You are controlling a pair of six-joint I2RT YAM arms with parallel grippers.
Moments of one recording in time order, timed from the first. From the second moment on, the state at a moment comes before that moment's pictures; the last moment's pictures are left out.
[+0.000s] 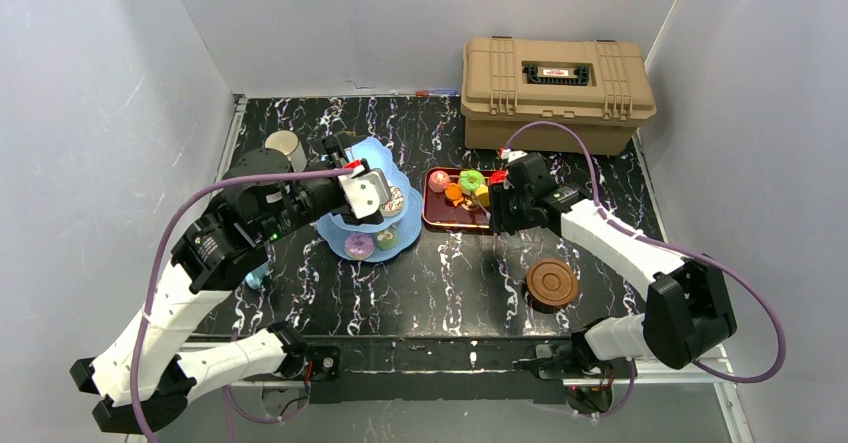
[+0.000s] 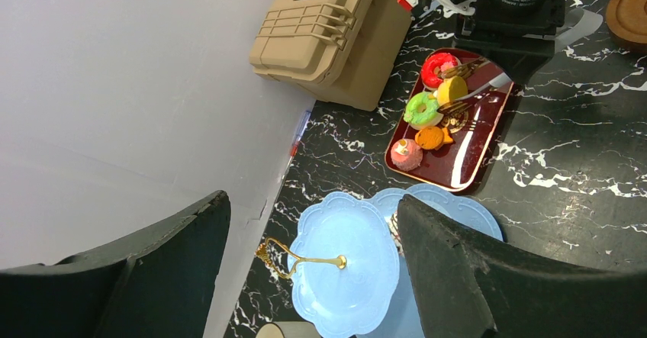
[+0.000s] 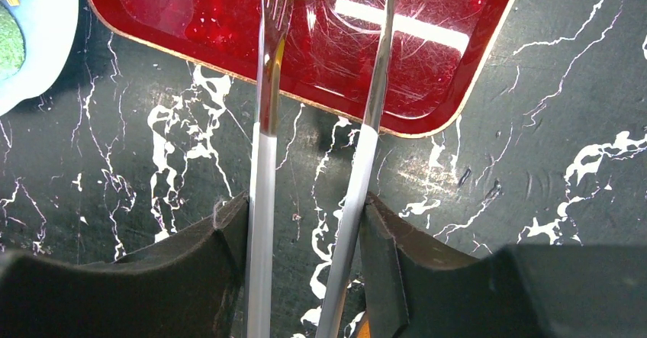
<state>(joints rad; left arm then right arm) -0.80 0.94 1.41 -0.66 0.09 0.77 0.54 1.34 0.93 -0.54 0.00 0.29</state>
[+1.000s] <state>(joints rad) -0.80 0.94 1.41 -0.67 0.09 0.77 0.54 1.40 0.93 -0.53 -0.01 0.29</state>
